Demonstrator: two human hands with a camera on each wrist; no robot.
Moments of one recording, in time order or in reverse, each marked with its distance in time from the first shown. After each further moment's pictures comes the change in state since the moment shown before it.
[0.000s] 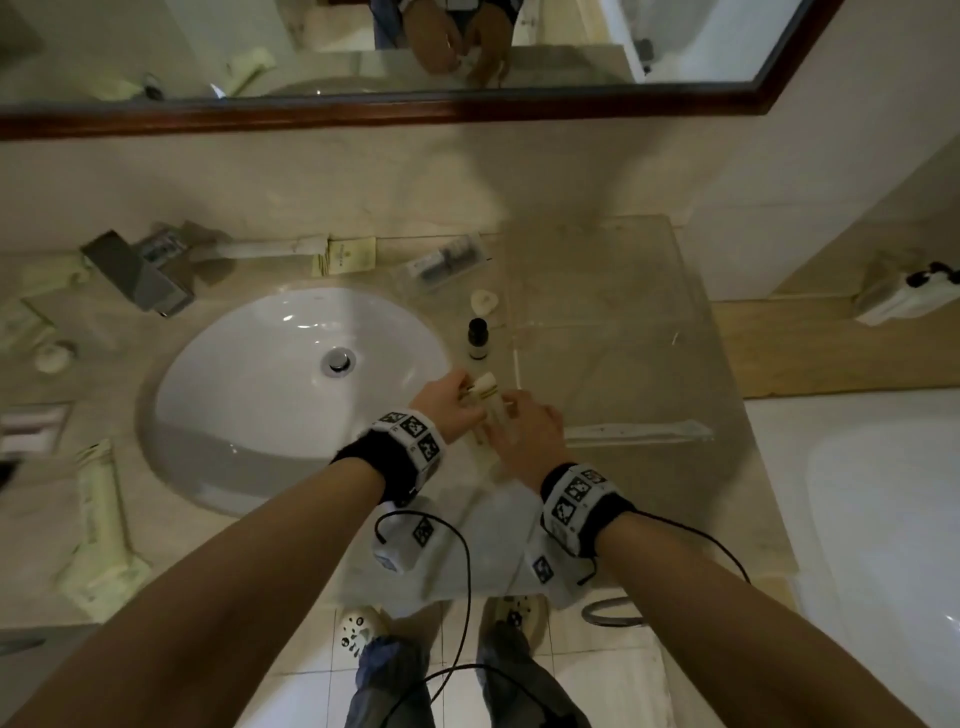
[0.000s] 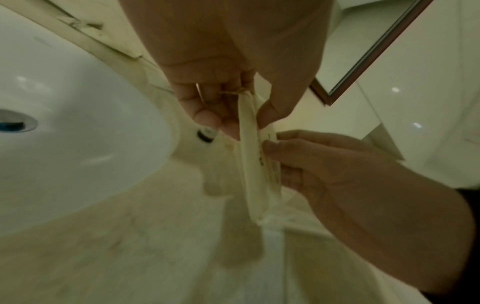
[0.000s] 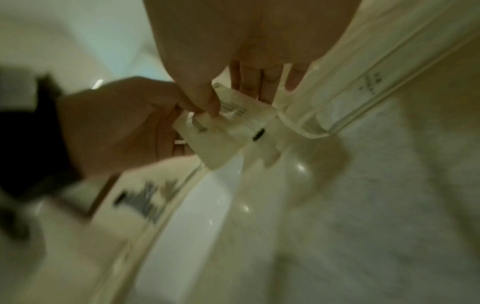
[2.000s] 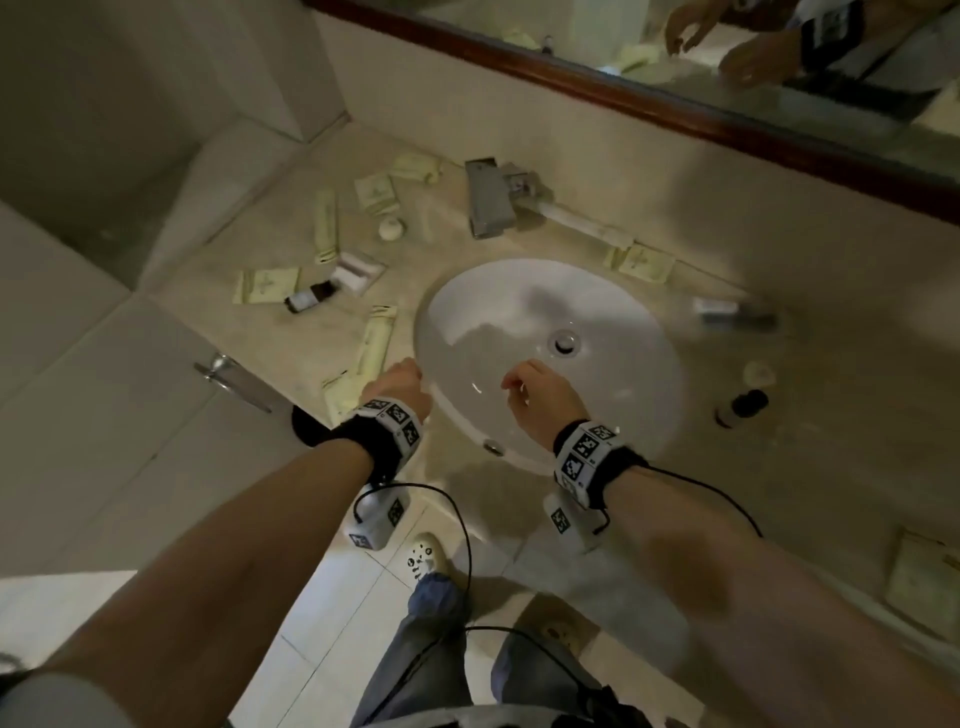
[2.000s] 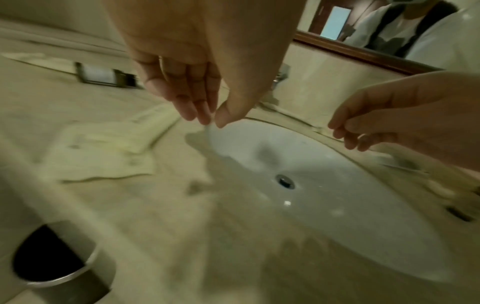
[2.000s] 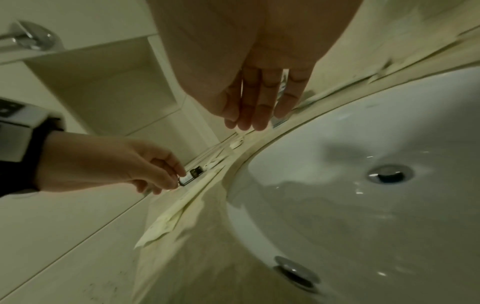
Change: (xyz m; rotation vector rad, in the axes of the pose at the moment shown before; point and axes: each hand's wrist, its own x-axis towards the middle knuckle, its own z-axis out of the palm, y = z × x) left_hand -0.146 -0.243 -0.078 -0.063 0.383 -0.764; right_hand 0.024 -0.186 0.134 -0.196 -0.351 -0.669
